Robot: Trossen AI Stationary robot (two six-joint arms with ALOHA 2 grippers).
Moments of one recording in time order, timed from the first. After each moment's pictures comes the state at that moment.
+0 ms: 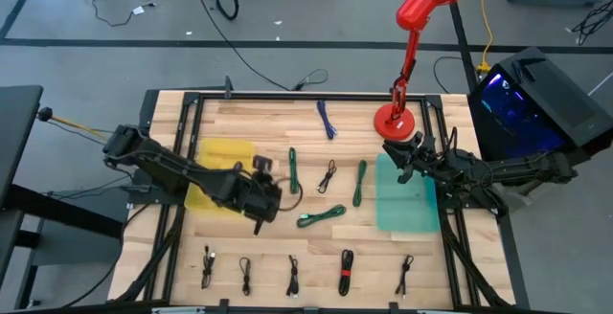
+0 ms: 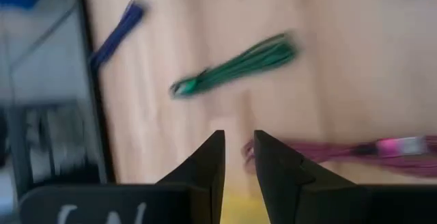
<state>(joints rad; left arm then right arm) -0.33 1.56 1.13 -0.86 -0.65 0.01 0.04 0.36 0.02 0.47 0.48 0.28</state>
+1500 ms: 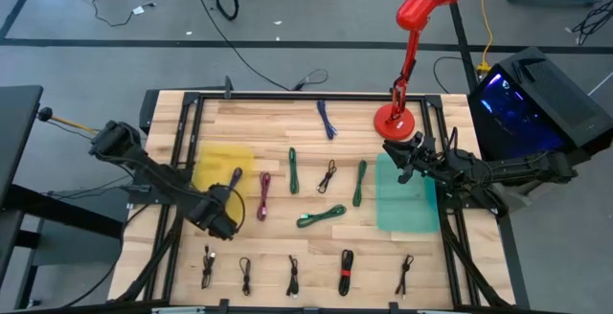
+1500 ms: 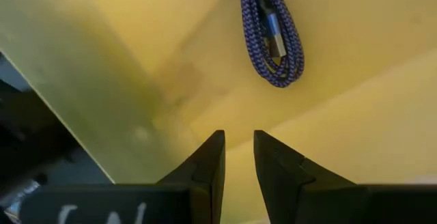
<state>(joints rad) -0.63 1.44 0.81 -1.17 -0.02 -1.43 0.04 0.36 0.02 0.47 0.48 0.28</state>
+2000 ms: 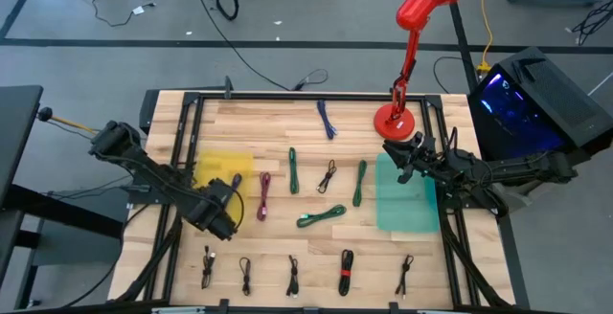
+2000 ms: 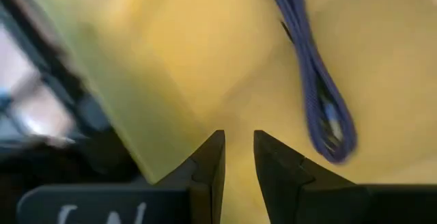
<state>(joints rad) -0.62 1.45 0.86 -1.31 -0.22 -1.42 0.04 0.36 0.02 0.47 0.48 0.27</state>
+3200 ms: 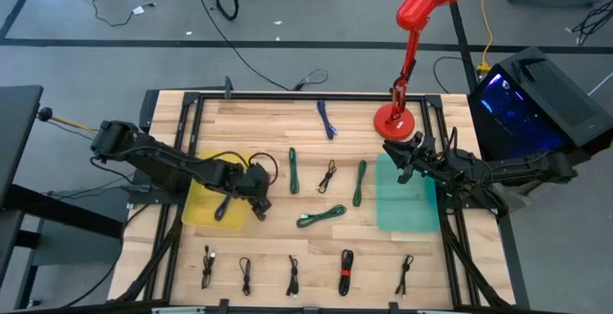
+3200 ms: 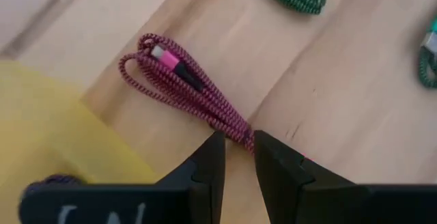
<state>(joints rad) -0.20 1.43 0.73 -0.47 -0.23 -0.85 0.04 0.36 0.02 0.47 0.48 0.27</state>
